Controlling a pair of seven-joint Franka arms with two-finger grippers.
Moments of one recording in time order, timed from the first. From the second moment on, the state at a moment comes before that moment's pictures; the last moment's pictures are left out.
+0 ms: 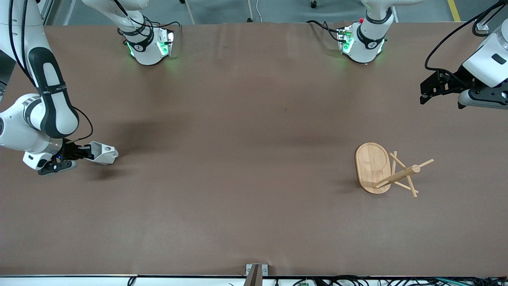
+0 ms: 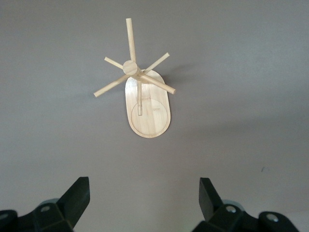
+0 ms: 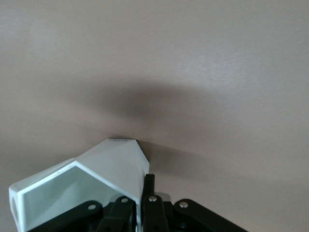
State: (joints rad) left arm 0.02 -0.03 -0.13 -1.58 0.00 1.59 0.05; right arm -0.08 0.42 -0.21 -2.01 0.25 2.29 -0.70
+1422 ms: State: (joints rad) left arm -0.01 -0.02 -0.38 -1.58 -0.14 1.68 0.11; right arm 0.00 0.17 0.24 -1.77 0.56 1.95 -0.44
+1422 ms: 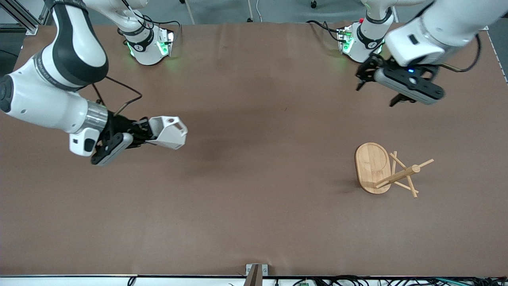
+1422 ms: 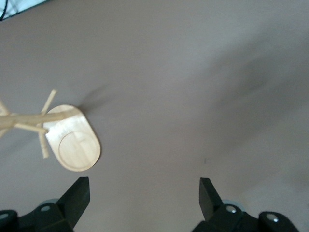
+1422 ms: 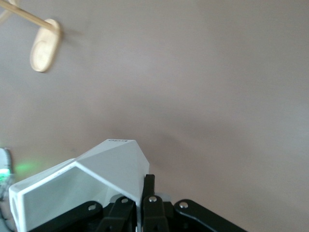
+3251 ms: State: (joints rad) left arm -0.09 0.11 -0.74 -1.62 -0.12 1.99 0.16; right arm 0.04 0.34 0.49 -1.76 1.29 1.93 -0.54
